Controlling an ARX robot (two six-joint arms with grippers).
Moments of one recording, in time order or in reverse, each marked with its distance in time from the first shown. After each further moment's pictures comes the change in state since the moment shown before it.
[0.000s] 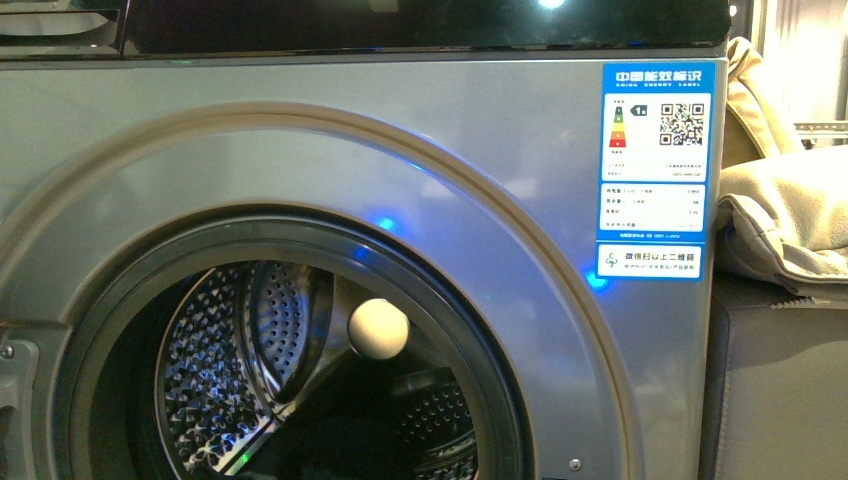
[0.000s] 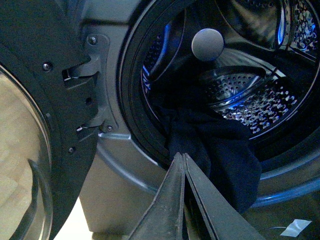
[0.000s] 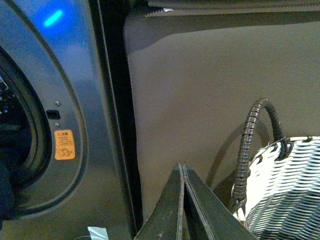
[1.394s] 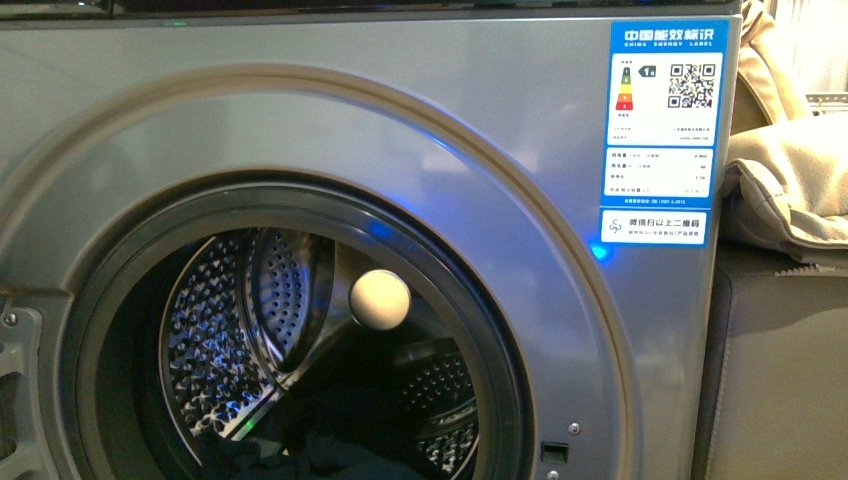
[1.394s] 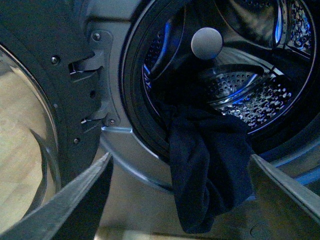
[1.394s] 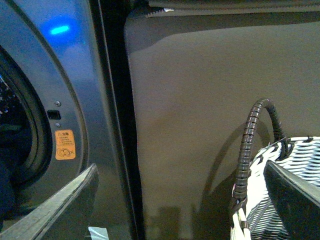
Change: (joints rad) left arm 0.000 -0.292 0.000 -0.288 0.000 0.000; right arm 0.000 0.000 0.000 0.000 0.000 0.000
